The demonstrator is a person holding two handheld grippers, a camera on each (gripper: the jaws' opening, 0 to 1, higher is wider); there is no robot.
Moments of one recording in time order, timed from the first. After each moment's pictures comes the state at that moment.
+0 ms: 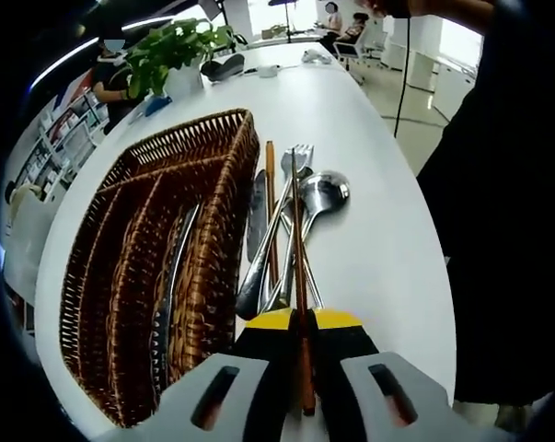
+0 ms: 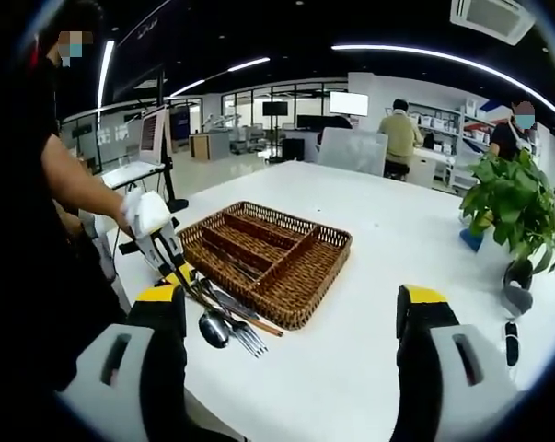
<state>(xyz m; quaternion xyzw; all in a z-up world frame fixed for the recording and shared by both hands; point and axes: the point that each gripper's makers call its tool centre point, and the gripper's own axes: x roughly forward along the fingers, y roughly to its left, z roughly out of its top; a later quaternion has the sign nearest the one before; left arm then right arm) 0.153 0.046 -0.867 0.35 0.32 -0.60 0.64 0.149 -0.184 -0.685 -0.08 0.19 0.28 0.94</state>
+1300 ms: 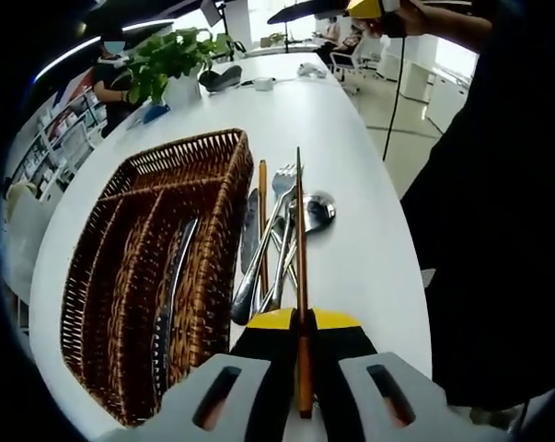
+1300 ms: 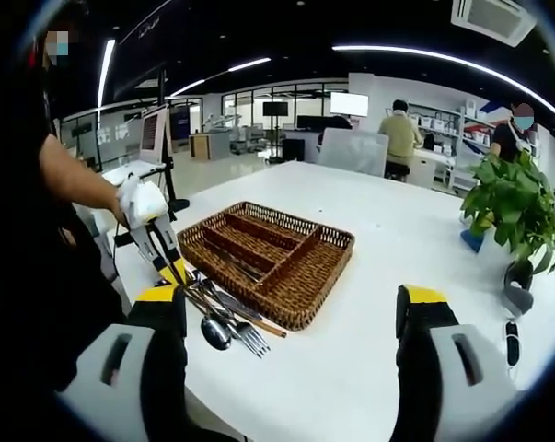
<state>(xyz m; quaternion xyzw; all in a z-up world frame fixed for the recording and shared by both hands) 0.142 0.043 -0.841 0.33 0.32 -0.62 0.64 0.146 -0.178 -0.685 -0.08 0.19 0.28 0.94</state>
